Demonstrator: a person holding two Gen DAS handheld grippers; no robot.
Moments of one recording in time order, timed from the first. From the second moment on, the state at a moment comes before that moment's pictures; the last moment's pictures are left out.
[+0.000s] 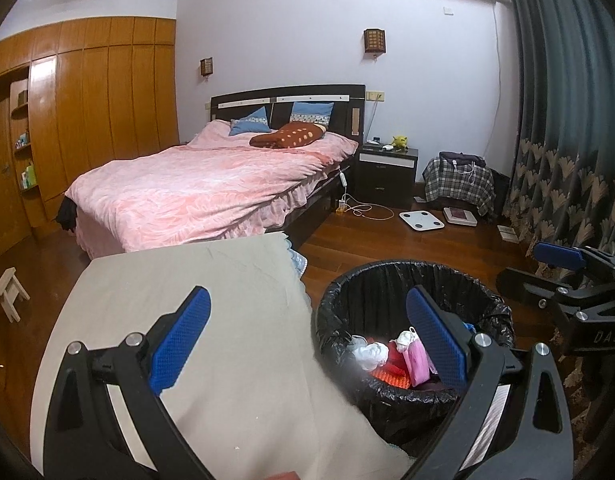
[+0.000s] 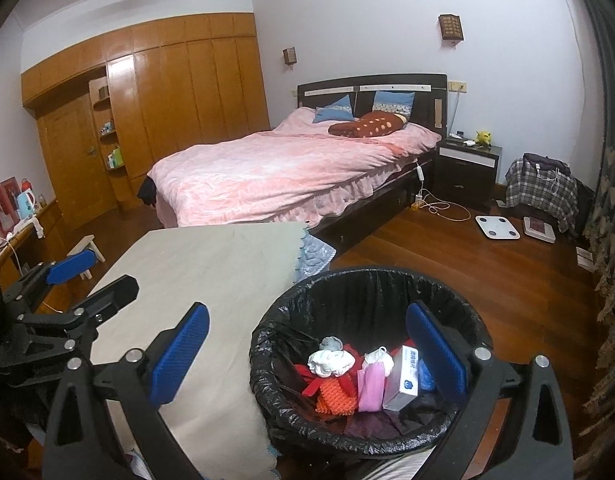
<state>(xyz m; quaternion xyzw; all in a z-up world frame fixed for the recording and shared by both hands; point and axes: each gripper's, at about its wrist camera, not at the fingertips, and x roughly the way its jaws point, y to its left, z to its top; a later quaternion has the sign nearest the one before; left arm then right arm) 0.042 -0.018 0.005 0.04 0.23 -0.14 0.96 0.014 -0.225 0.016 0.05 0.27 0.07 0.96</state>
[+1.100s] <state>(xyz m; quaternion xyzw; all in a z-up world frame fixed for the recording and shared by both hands) 0.041 -0.018 0.005 0.04 0.23 -0.14 0.96 0.016 -0.222 0.016 0.05 0.27 0.07 0.96</state>
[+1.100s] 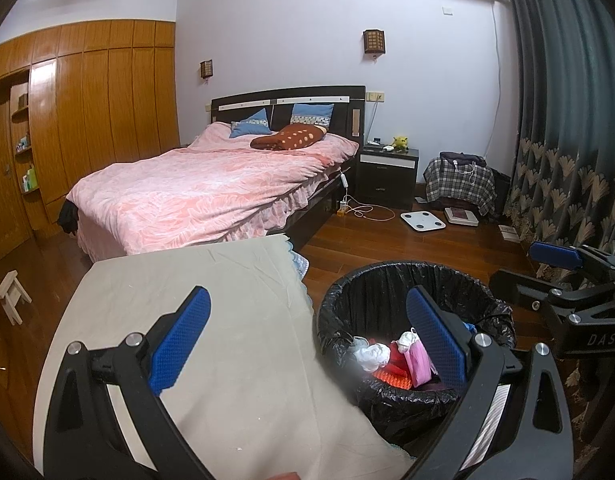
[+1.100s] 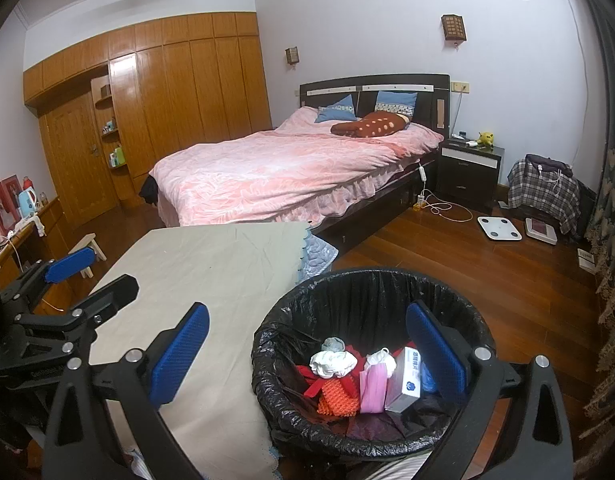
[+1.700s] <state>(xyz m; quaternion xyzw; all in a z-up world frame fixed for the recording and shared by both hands) 0.041 -0.017 0.004 0.04 0.23 -0.14 0.96 0.016 -0.222 0.016 0.05 0.27 0.07 0.96</state>
